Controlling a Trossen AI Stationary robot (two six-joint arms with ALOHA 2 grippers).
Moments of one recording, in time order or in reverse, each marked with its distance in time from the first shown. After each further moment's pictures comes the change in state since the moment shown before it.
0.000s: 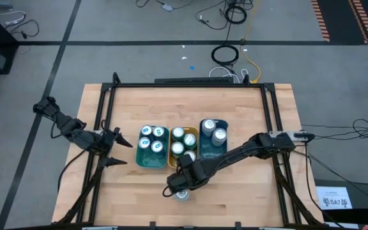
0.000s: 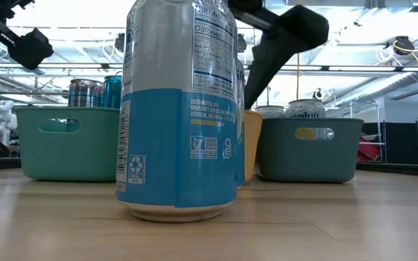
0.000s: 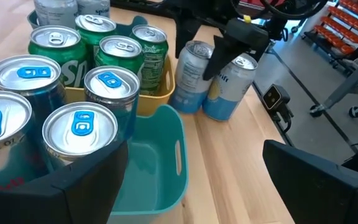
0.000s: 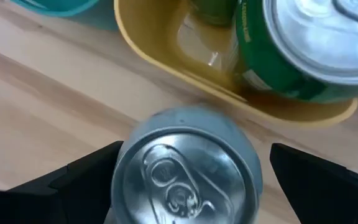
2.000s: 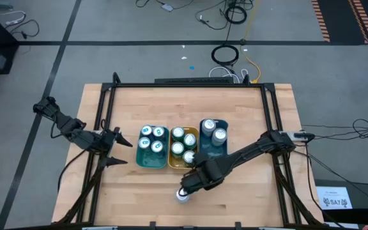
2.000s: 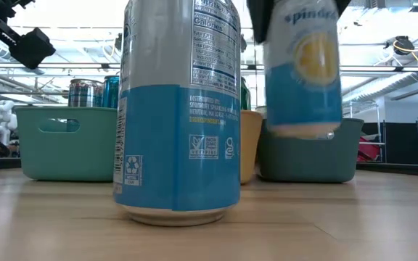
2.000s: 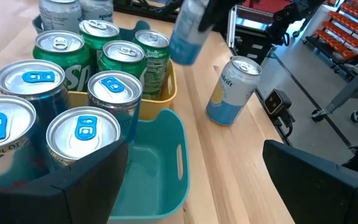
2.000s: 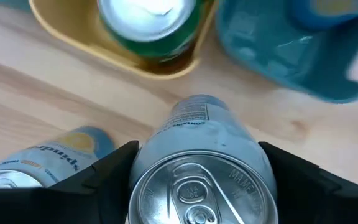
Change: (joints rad) left arm 0.000 0.000 0.000 0.011 -0.013 -0.001; right arm 0.048 -0.137 -0.002 -0.323 -0.029 0.069
